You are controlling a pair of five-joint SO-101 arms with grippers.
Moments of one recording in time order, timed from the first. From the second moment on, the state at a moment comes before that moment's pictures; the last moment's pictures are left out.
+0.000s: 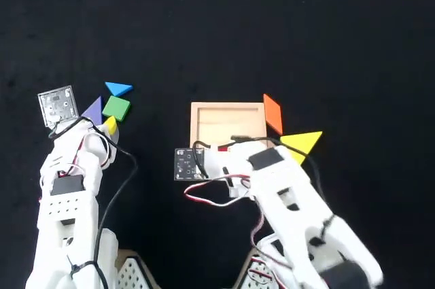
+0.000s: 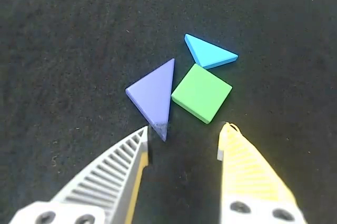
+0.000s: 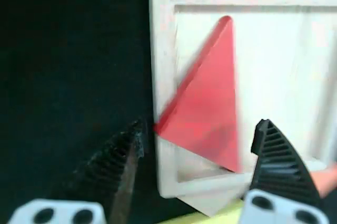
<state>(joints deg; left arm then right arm) -15.2 -51.7 79.3 21.2 5.2 -22.5 -29.4 65.5 49.9 68.3</state>
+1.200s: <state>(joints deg) -15.2 -51.7 79.3 21.2 5.2 -21.7 -11.4 51.1 56.7 79.5</state>
